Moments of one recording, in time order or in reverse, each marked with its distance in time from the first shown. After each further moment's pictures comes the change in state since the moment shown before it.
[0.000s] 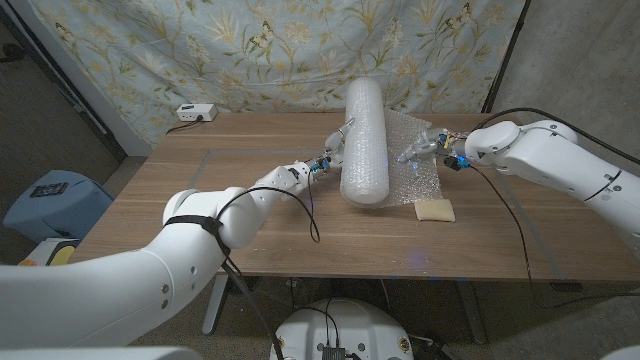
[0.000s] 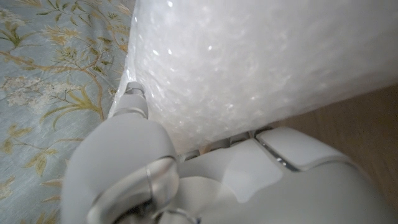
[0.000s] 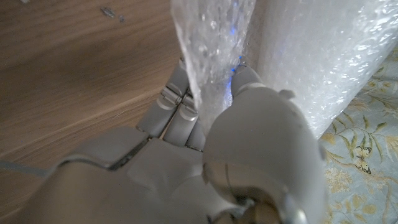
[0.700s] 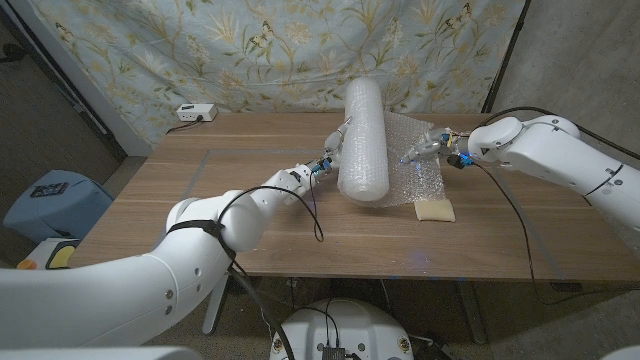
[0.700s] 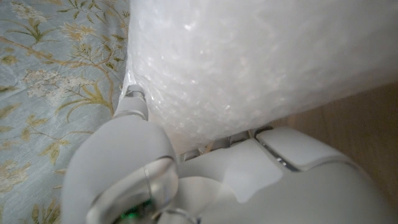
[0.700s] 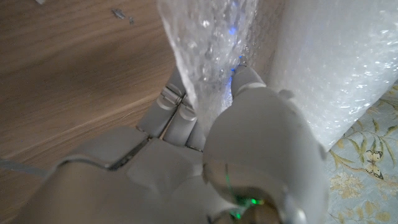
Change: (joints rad) left arm 0.024 -0.044 -0.136 -0.019 0.065 -0.009 -0.018; left_hand -0.035 0.004 0.008 0.000 -0.008 -0.037 -0.002 0.000 0.000 -0.025 0.000 0.000 -0.009 -0.011 0.000 0.000 -0.005 0.039 0.001 -0.094 0.005; right arm 0.035 -0.006 -0.018 0.032 0.001 -0.015 0.054; right_hand 0.000 0.000 0.003 -0.003 0.000 0.004 0.004 -0.004 0.009 0.005 0.006 -0.008 0.005 0.008 0.002 -0.022 0.009 -0.003 0.004 0.025 -0.005
